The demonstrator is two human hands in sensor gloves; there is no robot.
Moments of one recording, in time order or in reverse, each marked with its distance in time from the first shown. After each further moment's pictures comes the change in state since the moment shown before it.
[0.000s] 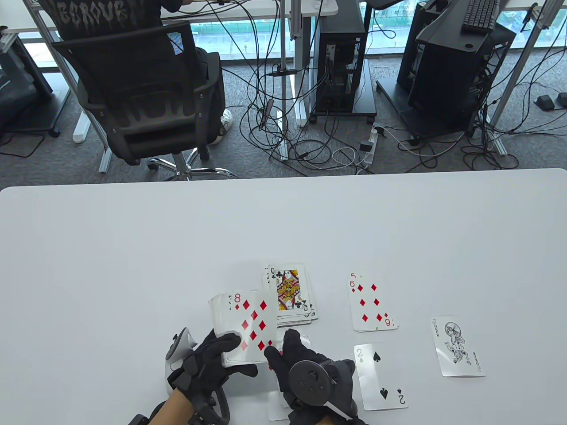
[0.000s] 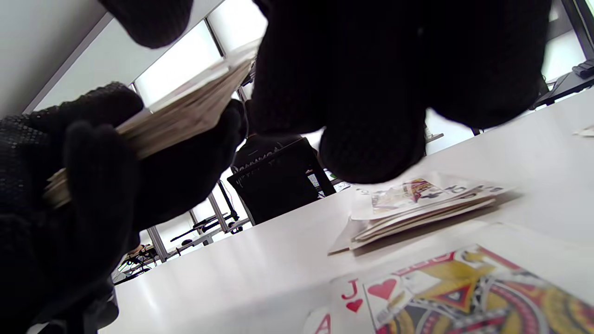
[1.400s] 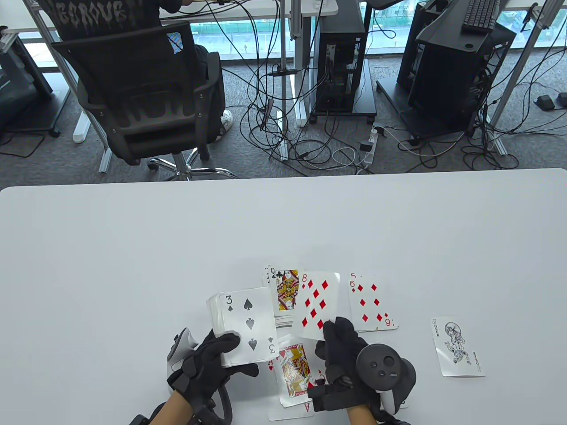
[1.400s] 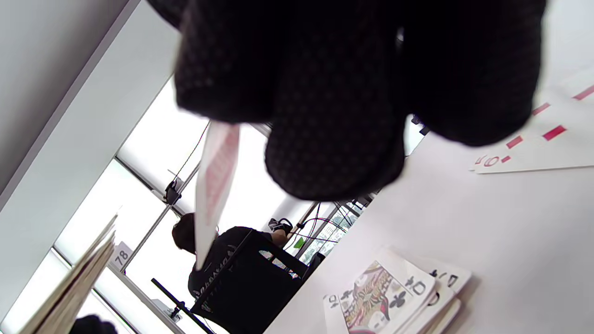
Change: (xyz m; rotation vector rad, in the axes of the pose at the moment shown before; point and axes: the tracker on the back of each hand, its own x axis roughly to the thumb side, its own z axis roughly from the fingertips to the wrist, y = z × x) left_hand 0.003 -0.002 0.000 -0.022 -0.061 0.060; right_hand -0.077 -0.052 0.004 -0.319 0.295 -0.379
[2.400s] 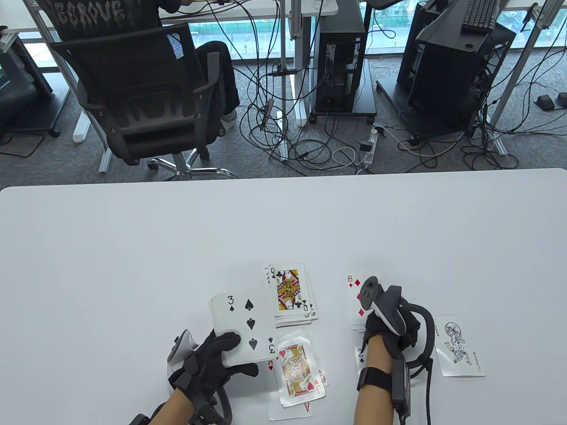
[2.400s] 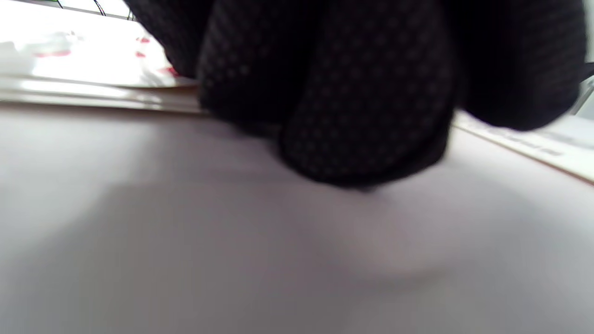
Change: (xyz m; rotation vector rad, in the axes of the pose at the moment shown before) left_hand -0.006 0.006 0.001 0.046 0.045 0.007; right_hand -0.095 0.015 -0.099 0.370 0.447 1.200
